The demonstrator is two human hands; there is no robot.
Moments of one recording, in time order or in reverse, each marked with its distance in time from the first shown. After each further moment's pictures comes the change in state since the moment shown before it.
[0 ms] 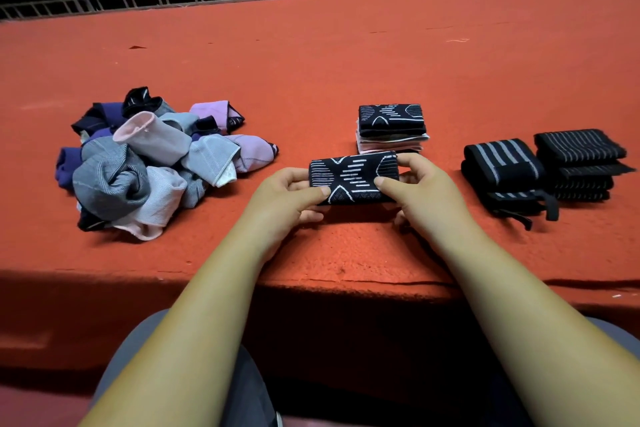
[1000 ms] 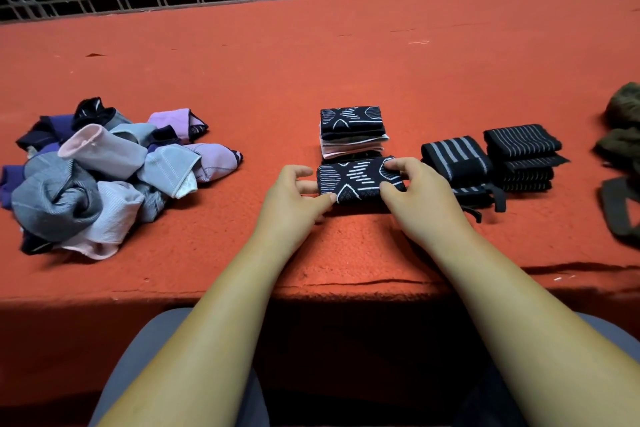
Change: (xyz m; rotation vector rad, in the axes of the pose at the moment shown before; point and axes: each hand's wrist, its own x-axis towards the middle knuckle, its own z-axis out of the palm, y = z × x) left_hand 0.019 -0.015 0.064 0.294 0.049 0.138; right_hand -0.008 0.005 -0.049 -0.553 0.135 -0.083
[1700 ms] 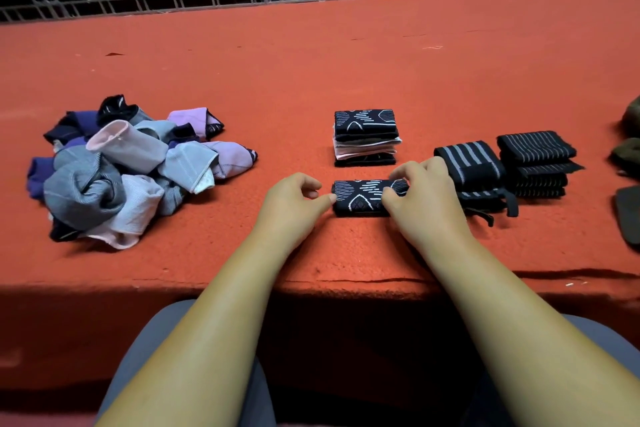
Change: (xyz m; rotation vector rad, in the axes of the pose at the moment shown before) left_hand -0.001 -0.005 -0.020 0.322 0.065 -0.016; right_hand -0.005 -0.009 0.011 -0.134 0.064 -0.033
